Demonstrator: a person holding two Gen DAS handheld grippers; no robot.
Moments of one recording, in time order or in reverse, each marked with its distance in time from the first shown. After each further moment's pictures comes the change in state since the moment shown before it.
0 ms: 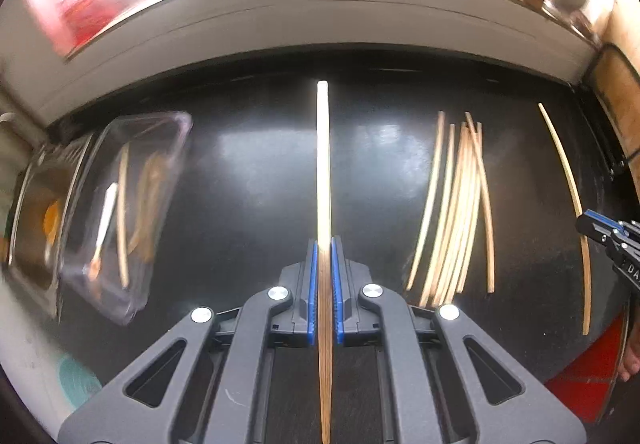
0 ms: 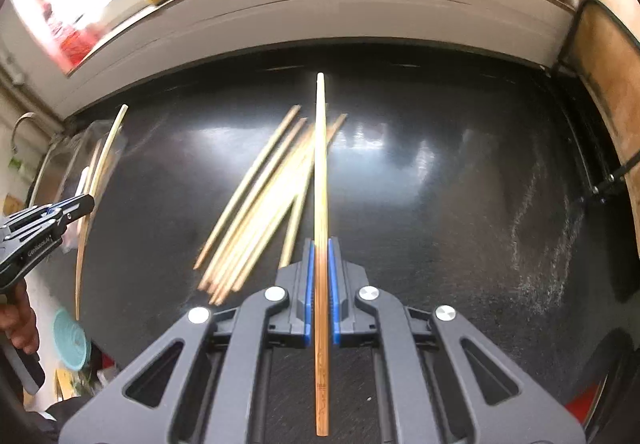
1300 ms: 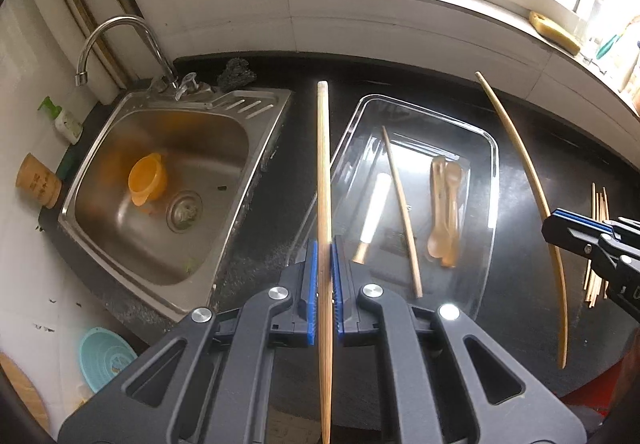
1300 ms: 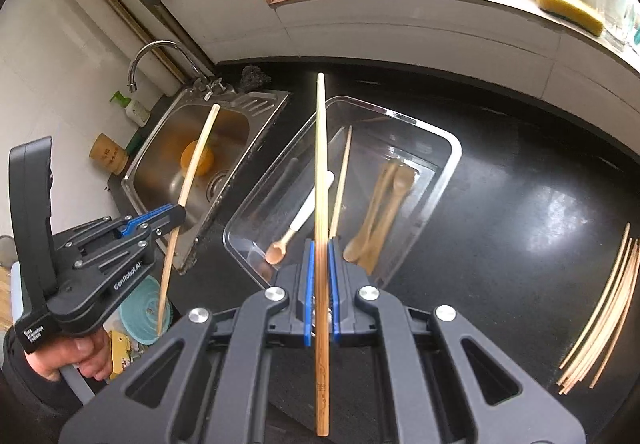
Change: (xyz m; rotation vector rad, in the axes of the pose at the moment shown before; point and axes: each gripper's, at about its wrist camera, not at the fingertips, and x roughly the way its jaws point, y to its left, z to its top) left arm -0.016 0.345 -0.022 -0.210 -0.022 0.129; right arm 0.067 0.423 0.072 -0.260 0.066 0.329
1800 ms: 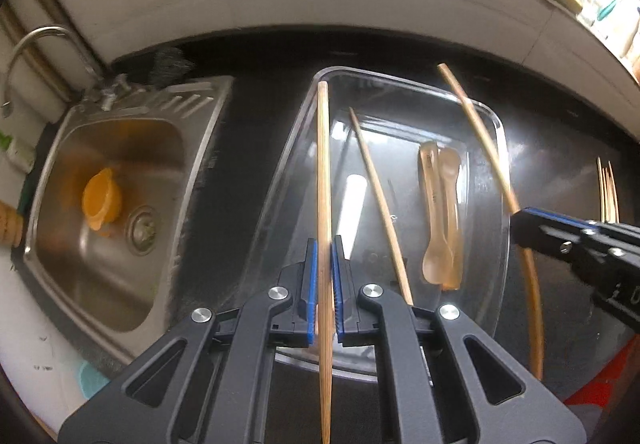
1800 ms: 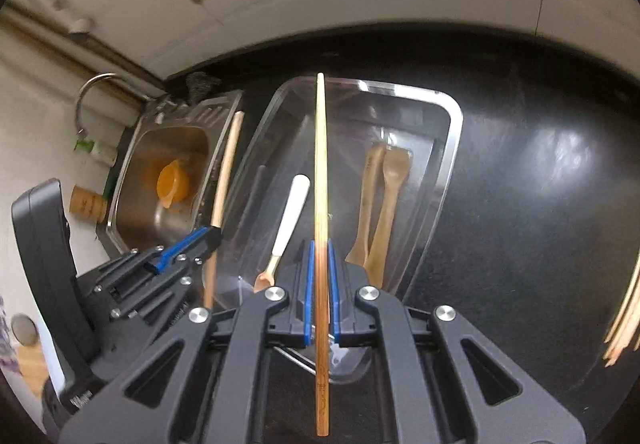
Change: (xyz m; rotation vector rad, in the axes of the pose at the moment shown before) left arm 0.087 -0.034 0.028 0.115 0.089 -0.085; right arm 0.067 -0.035 0.018 0.262 0.079 -0.014
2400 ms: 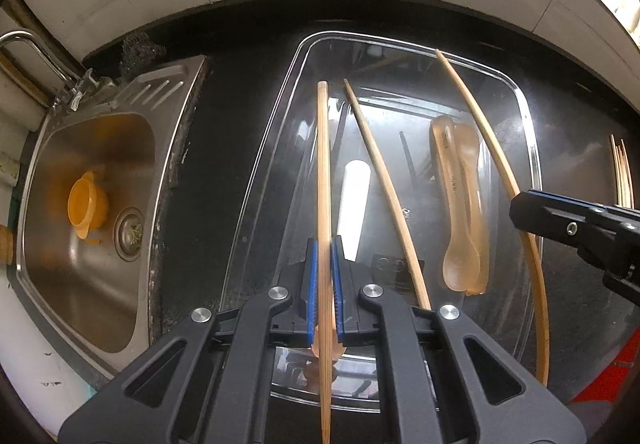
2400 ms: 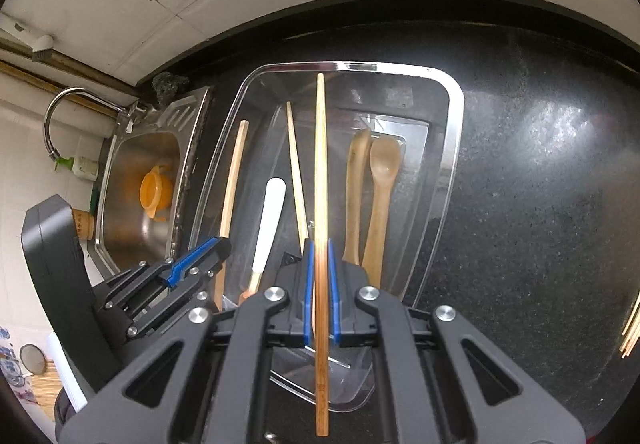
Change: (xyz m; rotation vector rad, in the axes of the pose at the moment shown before) left arm 0.041 -0.001 0.004 0.054 0.068 -0.008; right arm 0.035 -0.004 0.015 0.061 0.043 -0.036
